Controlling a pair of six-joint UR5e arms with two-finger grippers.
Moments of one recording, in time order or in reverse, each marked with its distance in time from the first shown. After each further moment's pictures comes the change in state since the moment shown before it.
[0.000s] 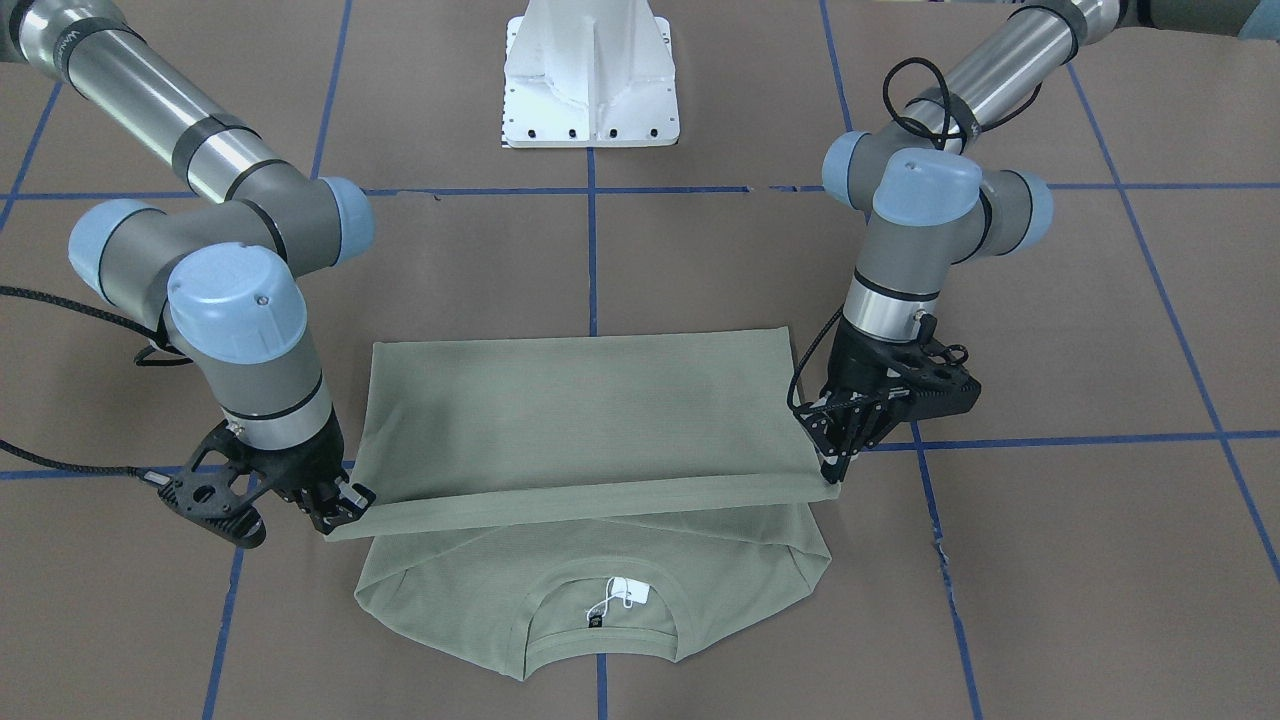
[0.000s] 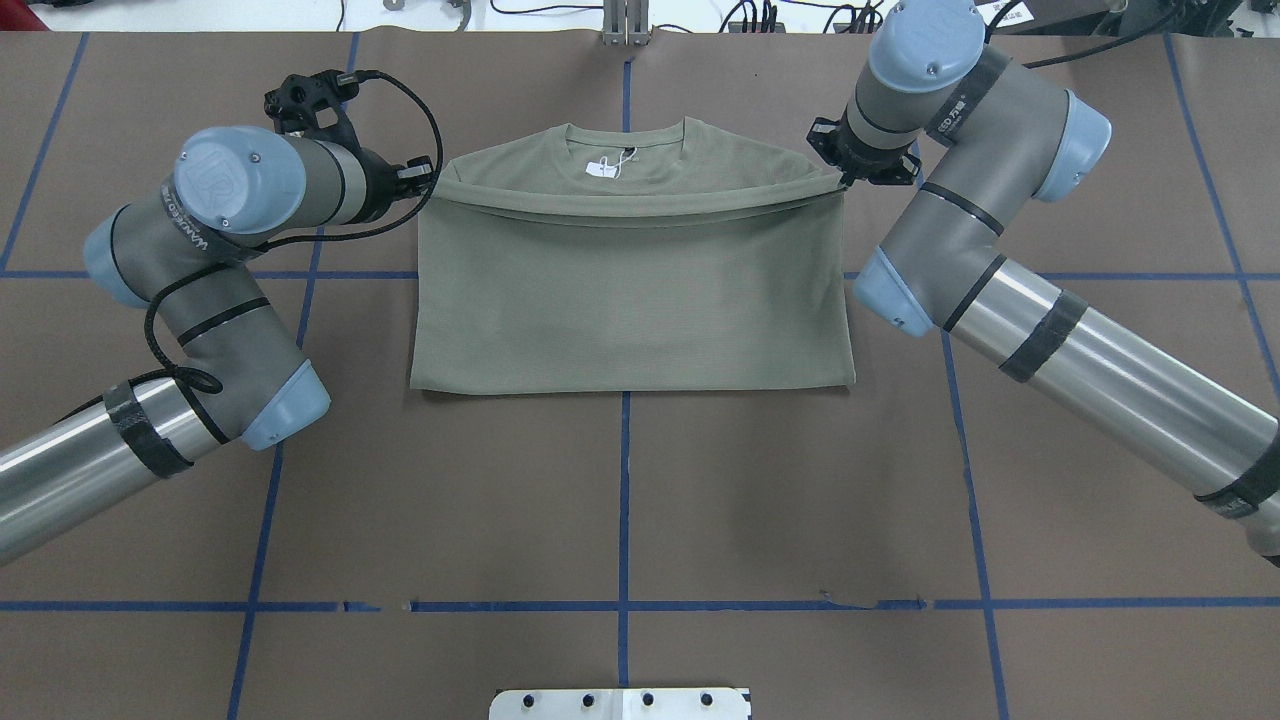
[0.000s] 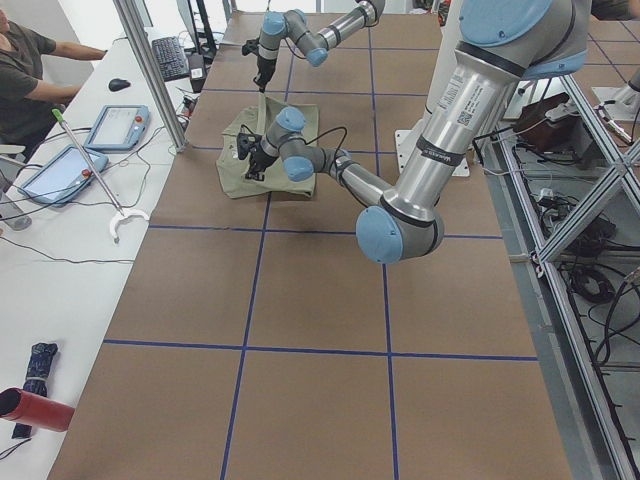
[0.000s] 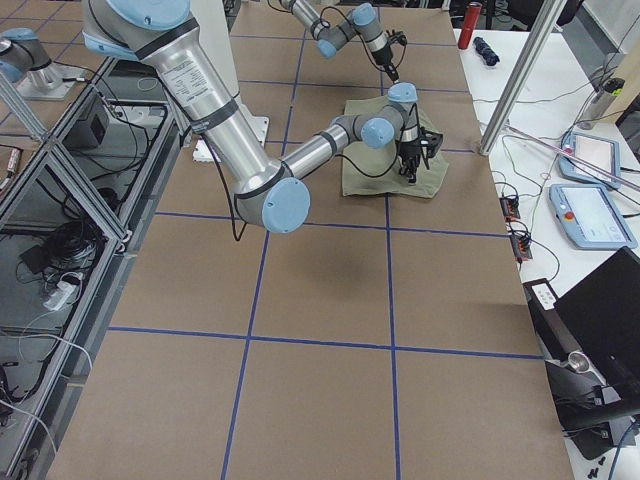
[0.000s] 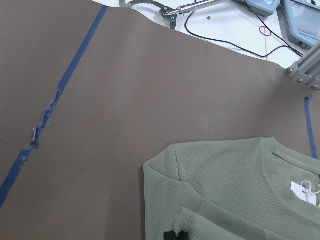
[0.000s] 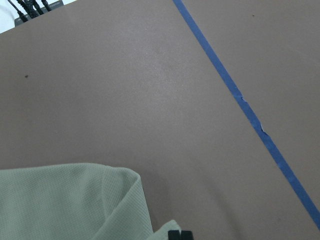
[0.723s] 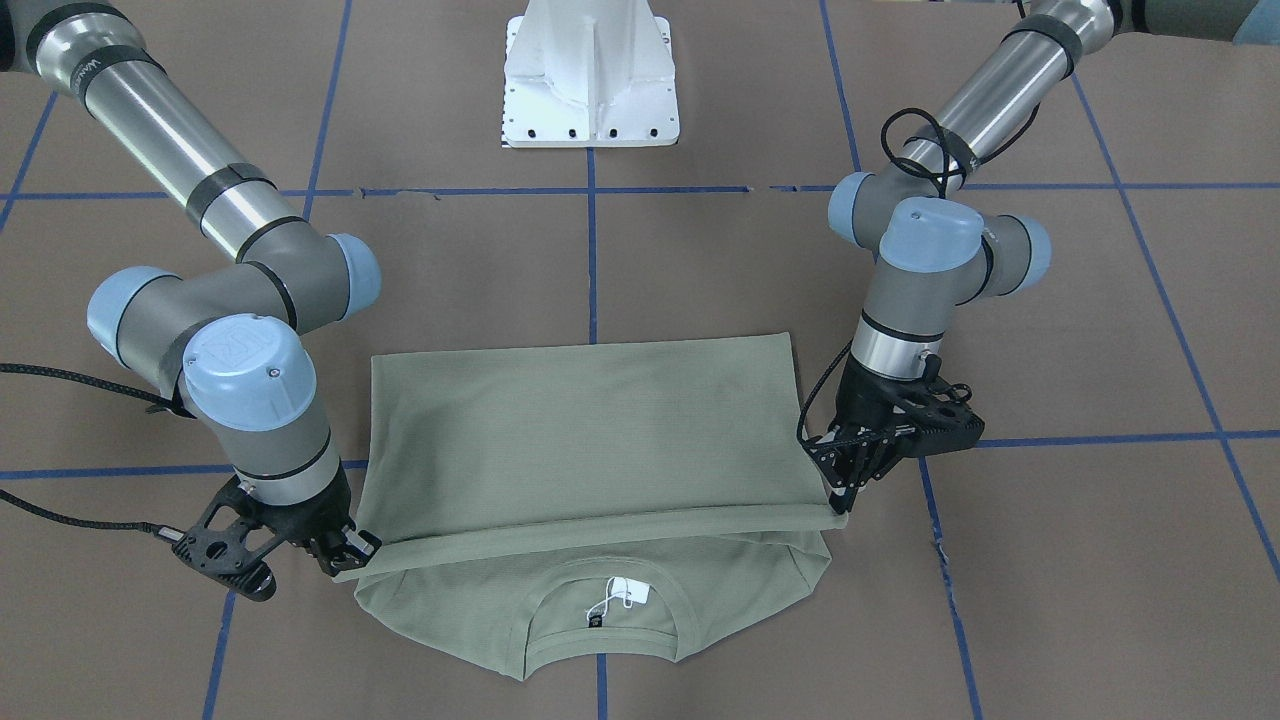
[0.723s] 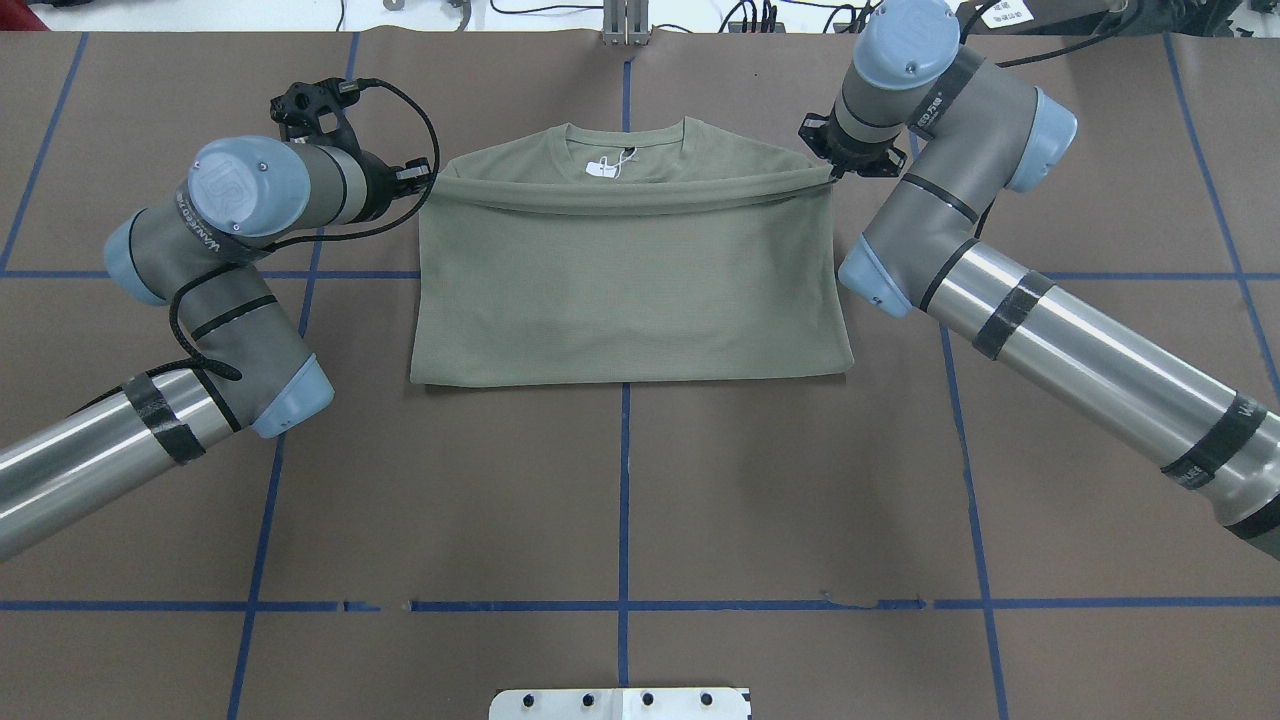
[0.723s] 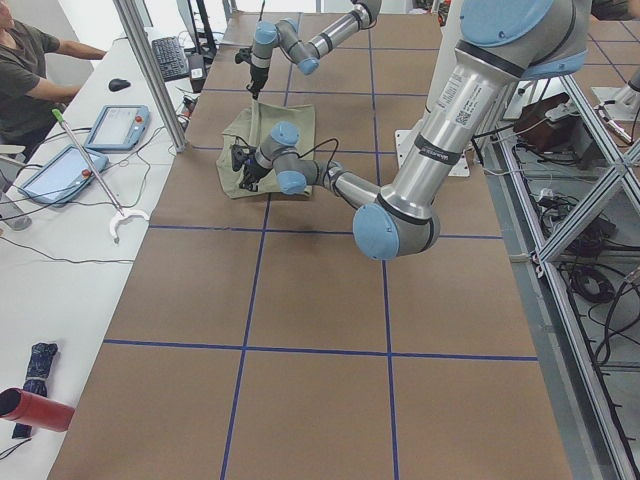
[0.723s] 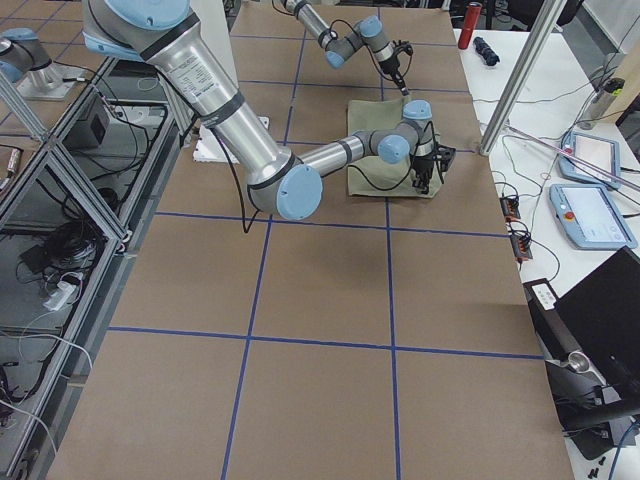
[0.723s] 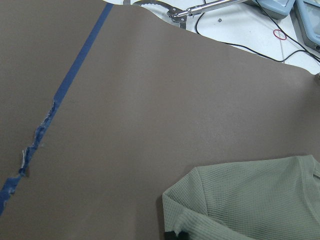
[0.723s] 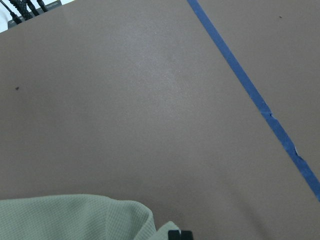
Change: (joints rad) left arm -0.006 -0.021 0.100 -0.090 0.014 0.016; right arm 0.005 0.061 -0.146 0.082 0.000 -0.001
